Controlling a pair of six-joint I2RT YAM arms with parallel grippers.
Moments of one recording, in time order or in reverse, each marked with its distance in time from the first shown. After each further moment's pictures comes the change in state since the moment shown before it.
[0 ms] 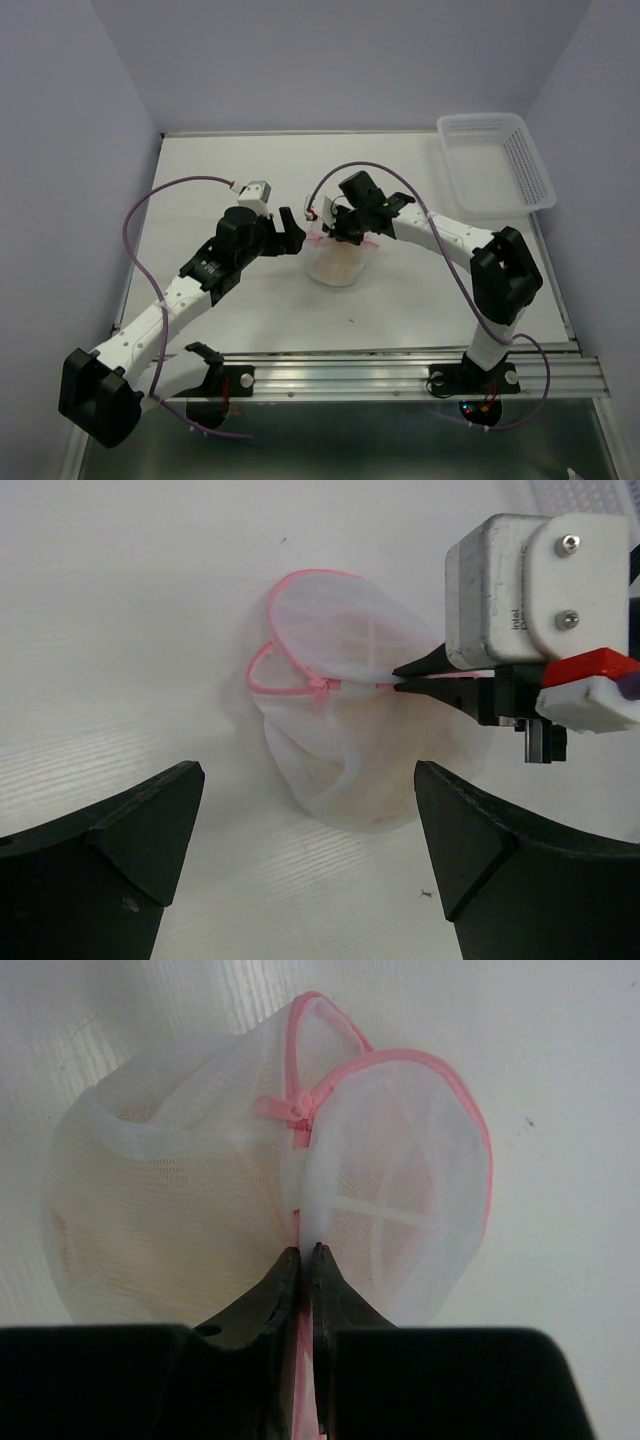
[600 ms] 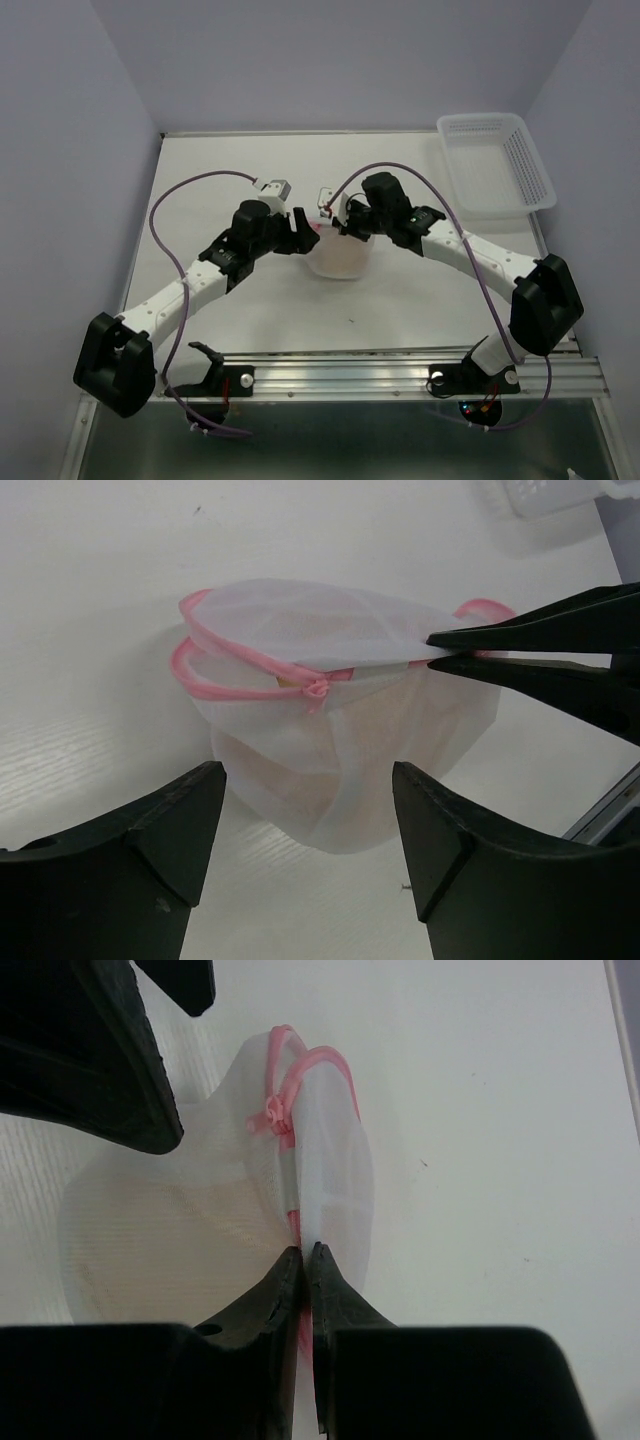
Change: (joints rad) left arm 0.000 0.150 0.002 0.140 0.170 0.012; right arm 0.000 -0.274 -0.207 0.256 -0.021 0.011
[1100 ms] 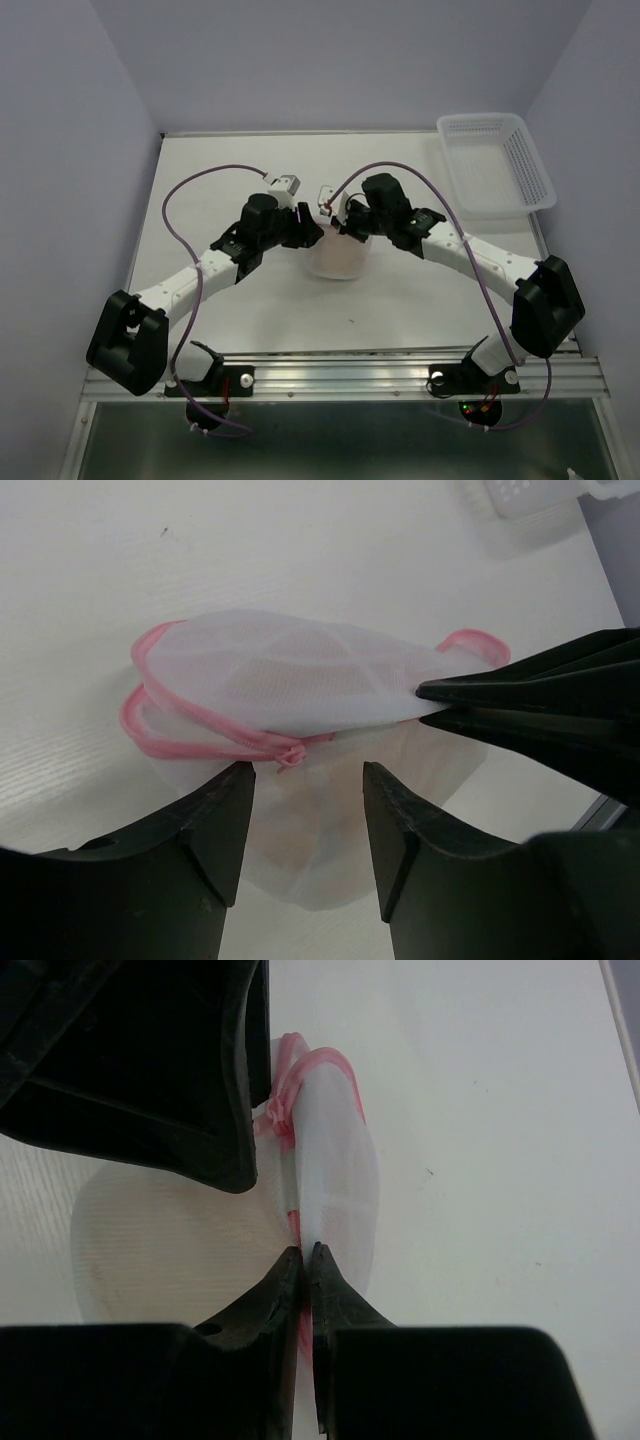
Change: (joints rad) left arm 0.000 0.151 0.045 0.098 0.066 0.010; right arm 0.008 -0.011 -0.019 0.040 0.000 0.064
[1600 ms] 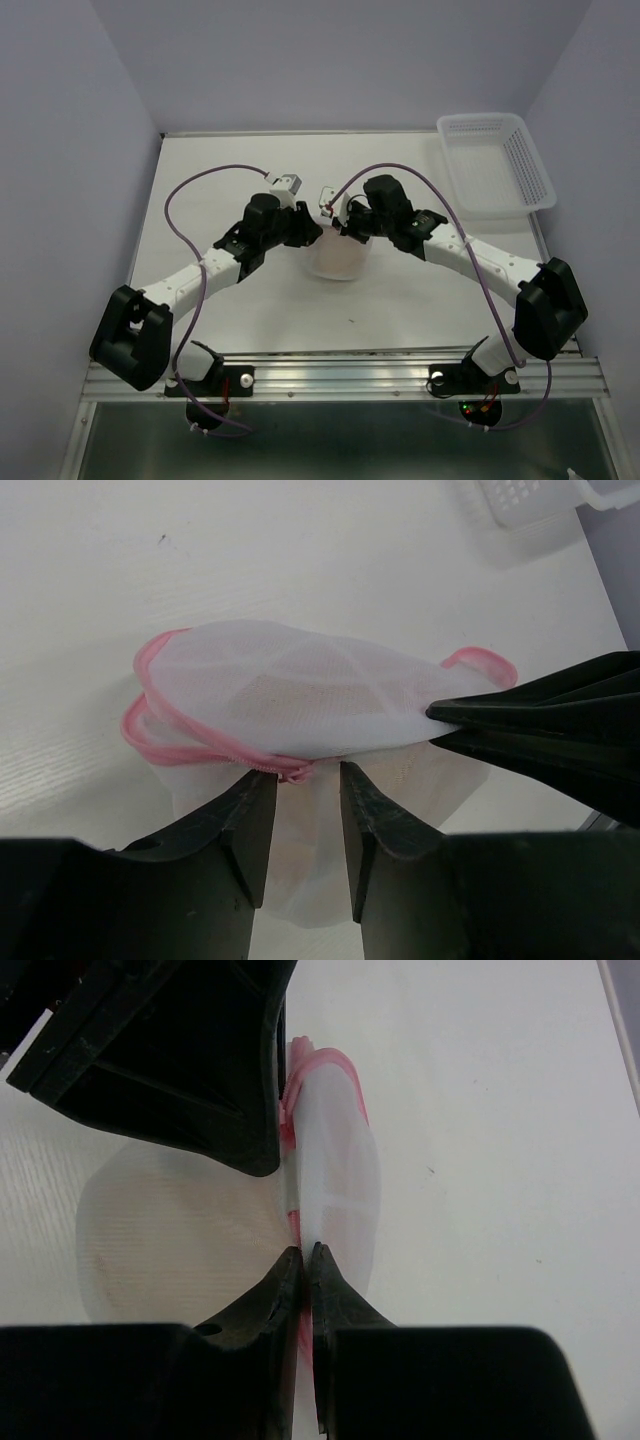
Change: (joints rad) left arm -0.003 0.024 0.000 0.040 -0.007 -0.016; right arm 0.004 -0.017 -0.018 0.007 0.001 0.006
